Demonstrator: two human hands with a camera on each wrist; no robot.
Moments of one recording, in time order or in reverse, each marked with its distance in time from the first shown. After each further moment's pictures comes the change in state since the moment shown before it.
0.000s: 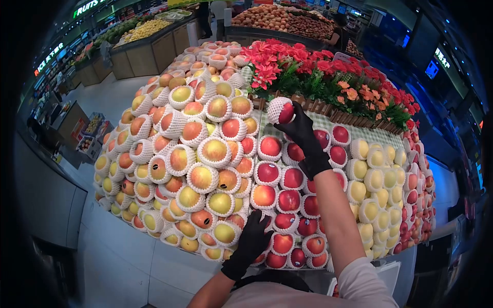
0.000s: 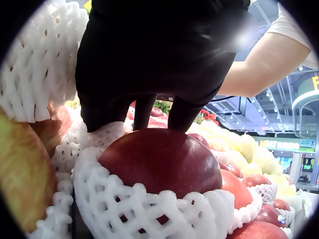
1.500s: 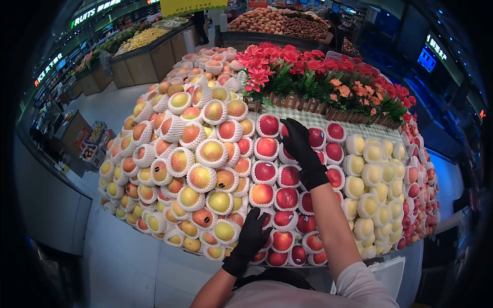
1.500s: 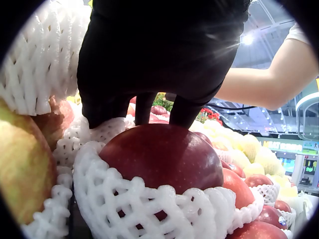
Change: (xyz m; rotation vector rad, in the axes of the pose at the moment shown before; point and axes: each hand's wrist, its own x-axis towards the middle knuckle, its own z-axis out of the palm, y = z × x) left_hand -0.002 -0.003 0.003 0.014 0.058 0.079; right_hand -0.044 0.029 0.005 -0.243 0.012 -0.221
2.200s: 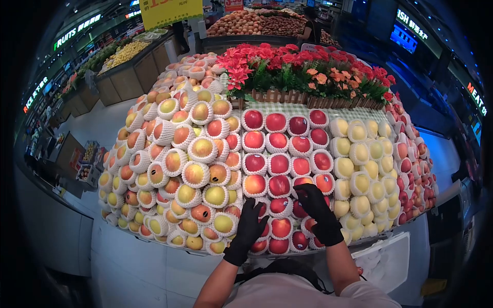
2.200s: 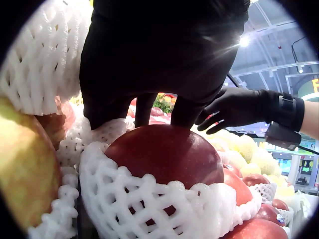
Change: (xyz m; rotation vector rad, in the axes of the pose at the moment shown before) left_hand -0.012 -0.012 0.008 0.015 -0.045 0.004; right_hand -0.242 -0.048 -0.090 0.486 -0.128 0.394
